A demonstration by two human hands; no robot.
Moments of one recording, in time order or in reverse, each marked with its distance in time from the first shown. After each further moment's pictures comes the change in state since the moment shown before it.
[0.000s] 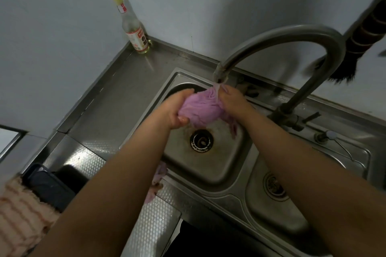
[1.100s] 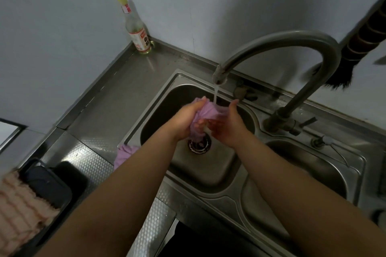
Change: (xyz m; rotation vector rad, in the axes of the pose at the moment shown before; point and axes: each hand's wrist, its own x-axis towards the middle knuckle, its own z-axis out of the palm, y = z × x) left_hand 0.004 -0.037 0.019 0.021 -0.146 0.186; right_hand -0.015 0.048 0.024 0.993 -0.193 0.585
